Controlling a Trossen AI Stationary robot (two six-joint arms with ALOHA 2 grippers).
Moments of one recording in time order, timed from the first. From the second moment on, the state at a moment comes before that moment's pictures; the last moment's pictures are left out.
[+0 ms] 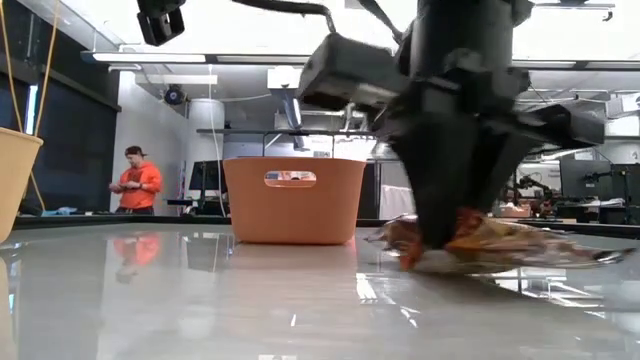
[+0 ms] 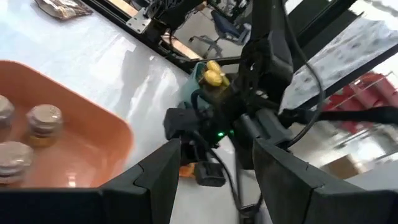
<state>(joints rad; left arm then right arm) -0.24 0.92 0.75 -0.13 -0.08 -0.69 0.44 2.16 1.62 -0.90 0.02 1.67</state>
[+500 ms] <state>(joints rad) -0.24 0.76 0.87 -0.05 -0.07 -0.67 0.36 1.93 1.62 -0.28 0.22 1.27</state>
